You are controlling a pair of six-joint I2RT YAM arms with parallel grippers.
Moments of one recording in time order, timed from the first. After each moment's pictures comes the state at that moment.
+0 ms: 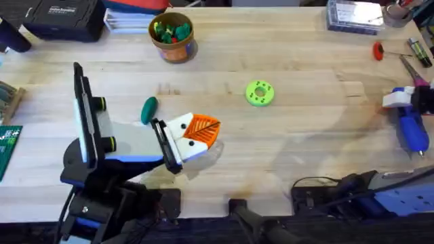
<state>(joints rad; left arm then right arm) -0.23 0.01 0.01 -0.02 0.92 -0.05 -0.90 1.77 1.13 -0.63 -0.06 -0.60</state>
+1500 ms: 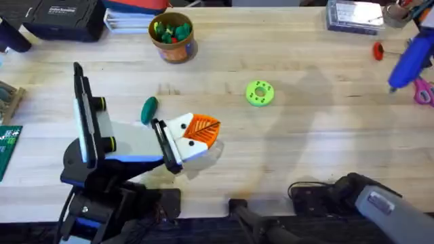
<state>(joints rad) -0.23 0.01 0.01 -0.02 0.92 -0.05 -0.51 1.08 1.08 -0.56 -0.17 -0.17</state>
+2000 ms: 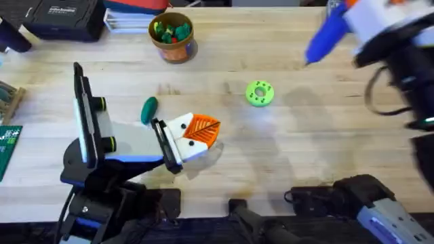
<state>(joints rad) -0.23 0.01 0.01 -0.02 0.92 -0.05 0.16 0.62 0.54 0.24 -0.15 0.08</state>
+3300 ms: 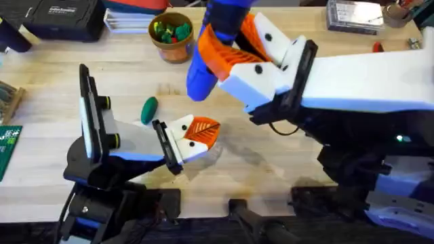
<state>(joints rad) -0.23 0.01 0.01 -0.07 0.92 -0.05 0.89 1.05 0.43 1.14 -0.17 0.11</state>
